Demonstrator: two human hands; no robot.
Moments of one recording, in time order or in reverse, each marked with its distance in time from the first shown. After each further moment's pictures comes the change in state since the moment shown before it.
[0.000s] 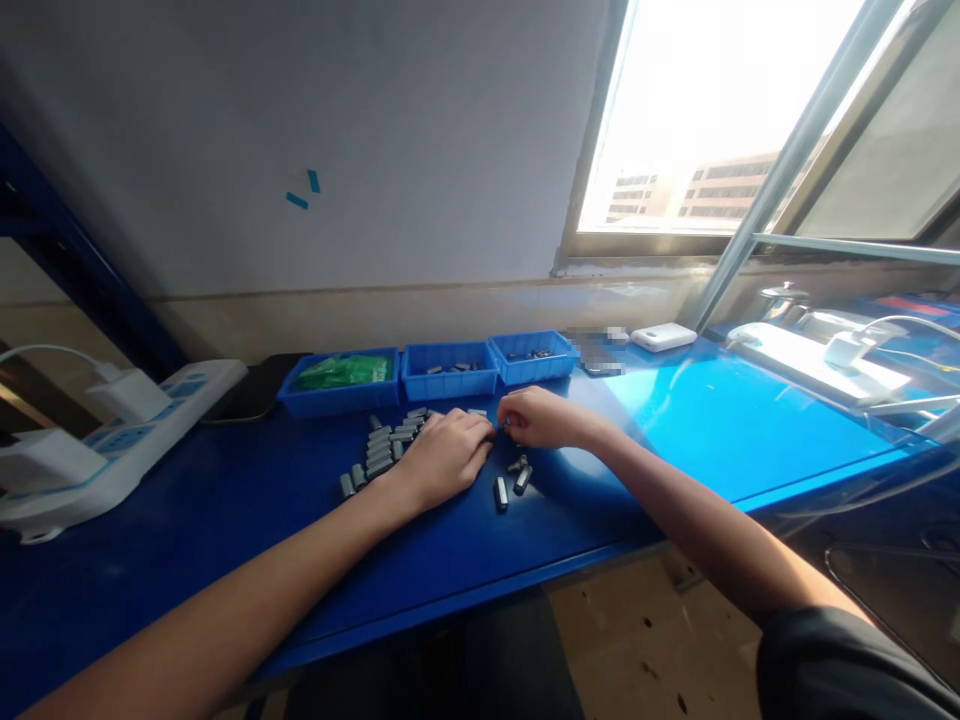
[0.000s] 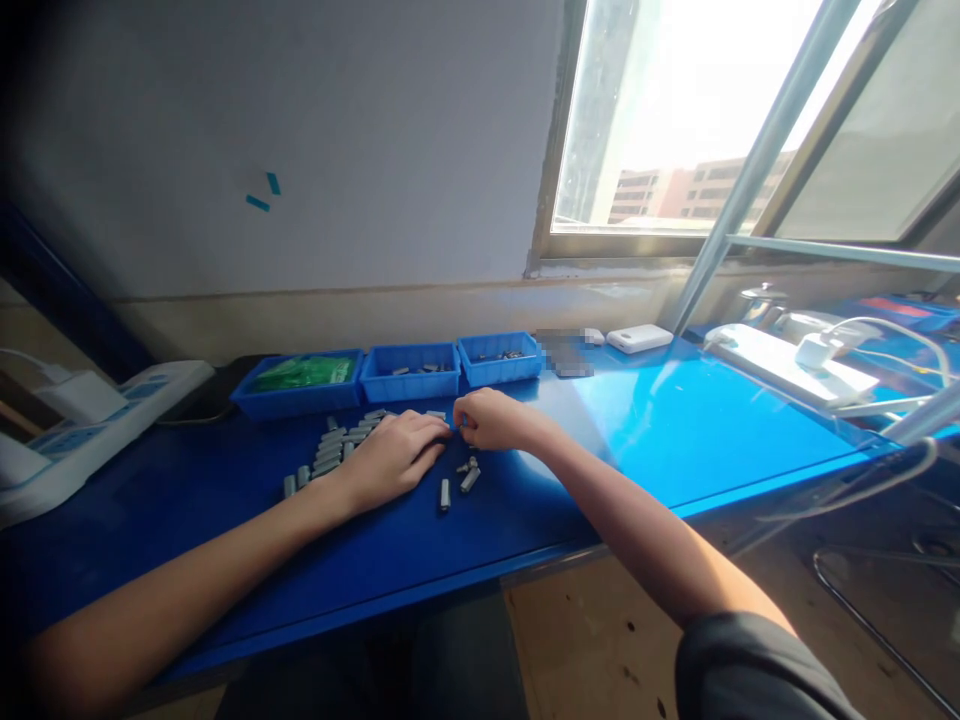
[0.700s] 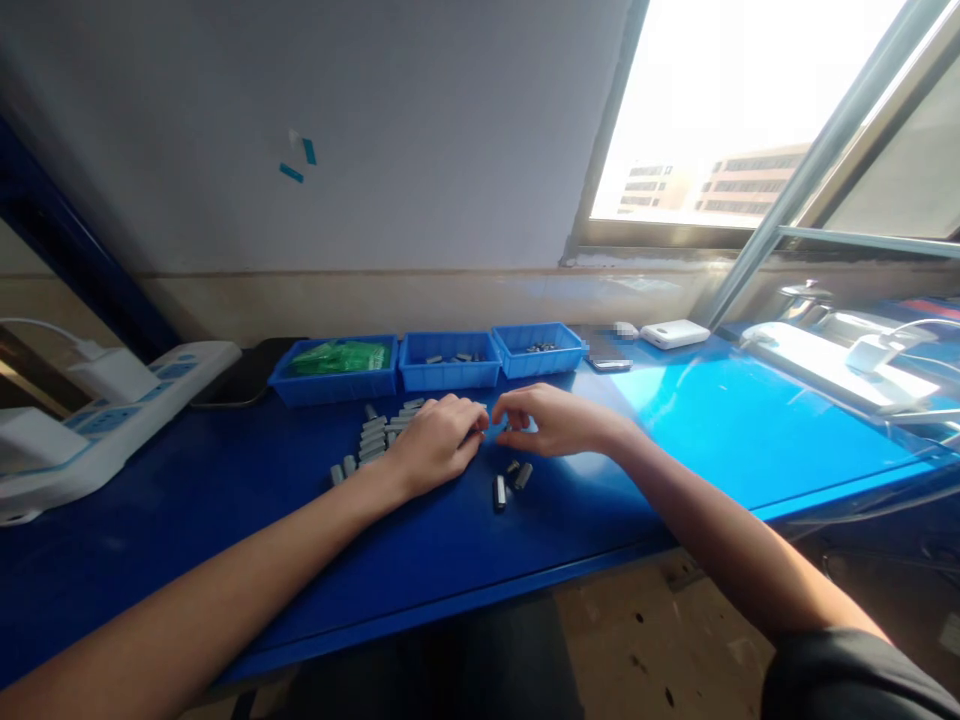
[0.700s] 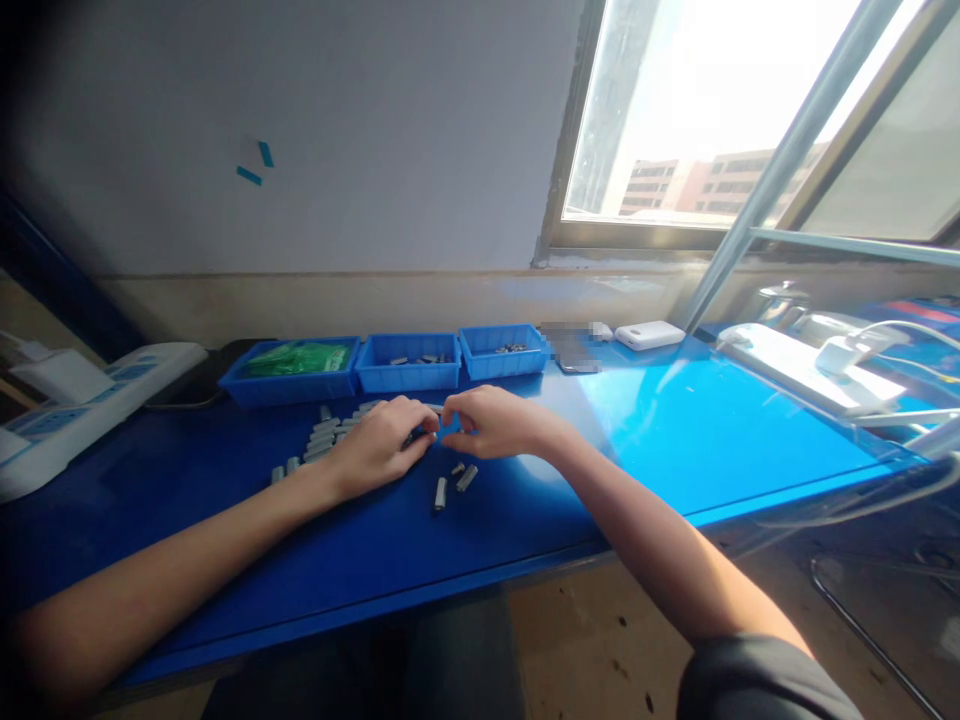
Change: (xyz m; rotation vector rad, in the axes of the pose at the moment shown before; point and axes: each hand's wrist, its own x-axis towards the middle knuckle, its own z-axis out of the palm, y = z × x) left_hand 0.003 -0.010 0.001 -0.111 0.089 -0.029; right_hand -0.011 -0.016 -0.019 0.097 -0.036 -0.055
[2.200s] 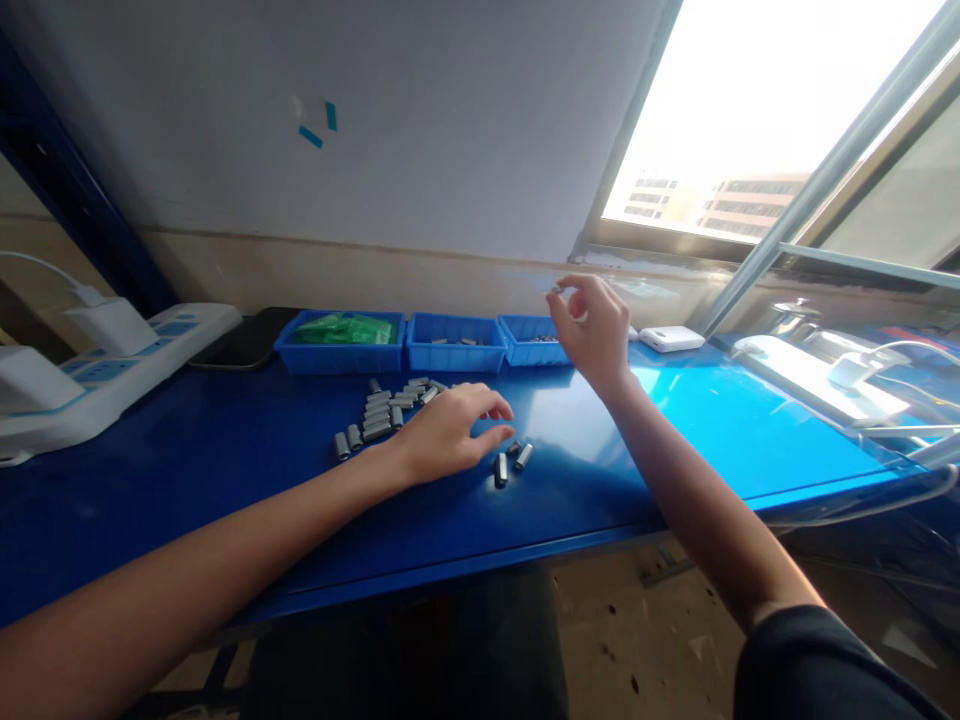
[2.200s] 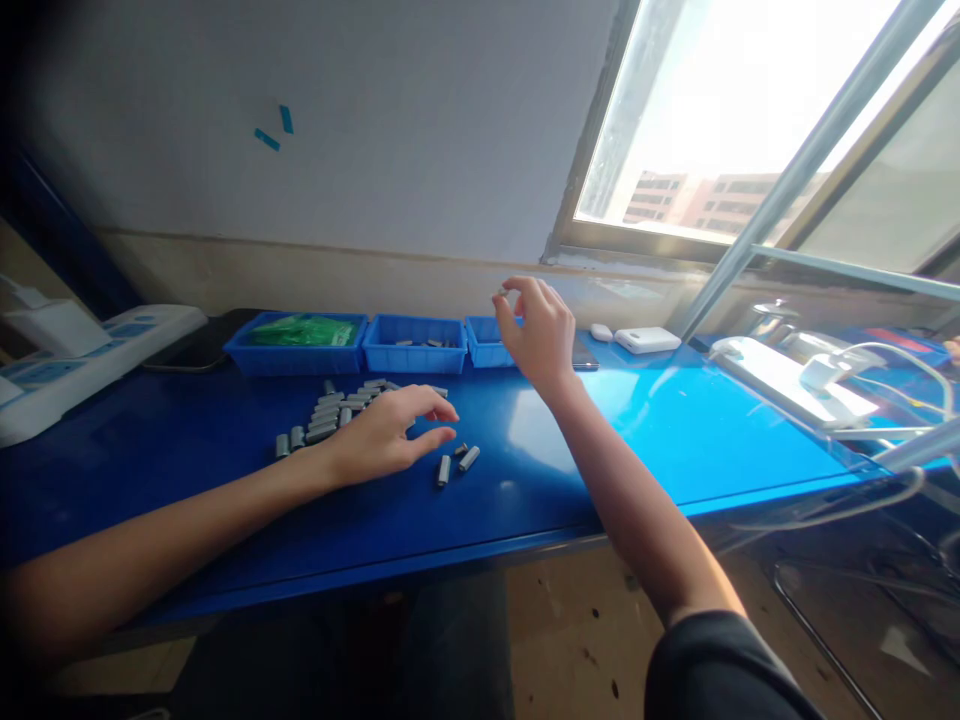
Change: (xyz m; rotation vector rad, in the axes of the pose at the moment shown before) left_hand -0.006 0.021 -0.010 -0.329 0.042 -0.013; right_hand 0.020 0.033 -0.020 -0.322 1.024 0.190
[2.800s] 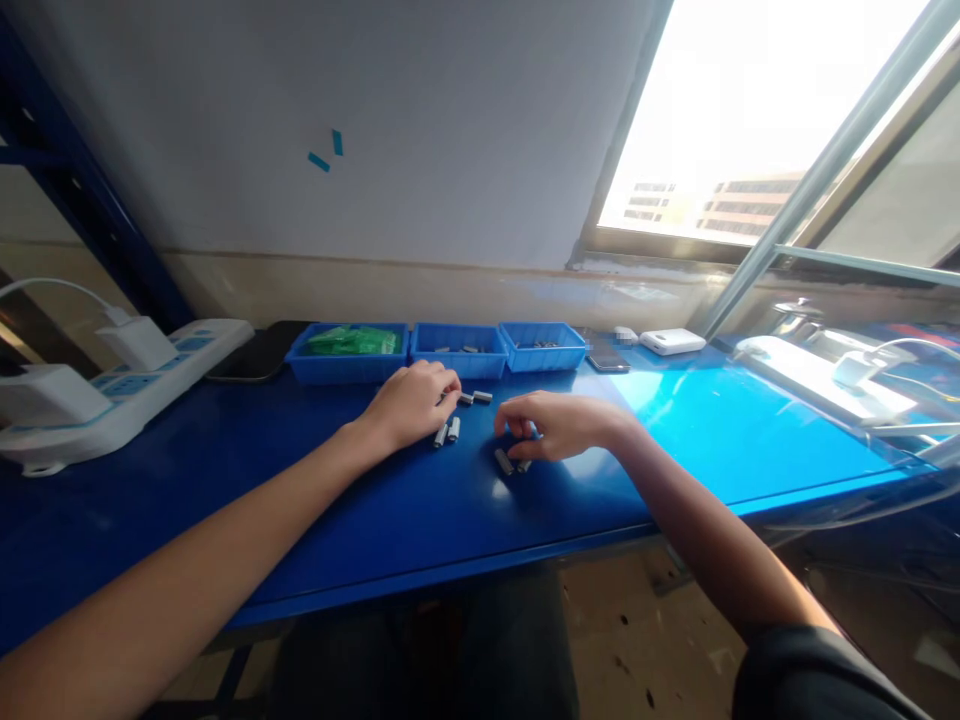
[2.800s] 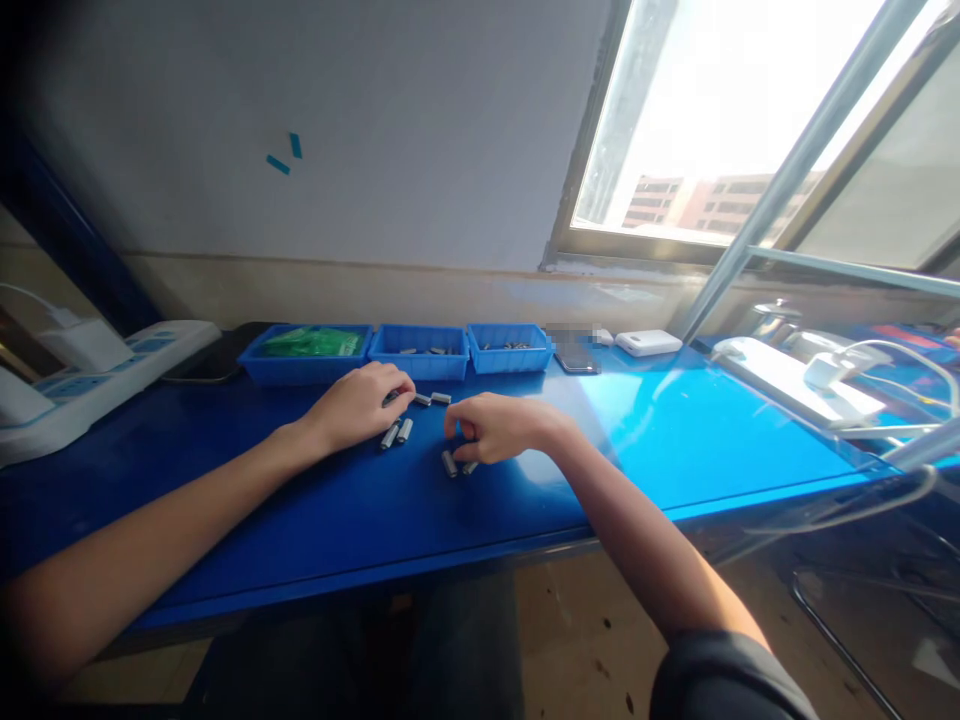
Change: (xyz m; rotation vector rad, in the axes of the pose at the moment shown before) left_hand 0.004 -0.037 -0.030 0.546 0.012 -0.151; right_hand -0.023 -0.047 -0.029 0.231 -1.343 -0.132
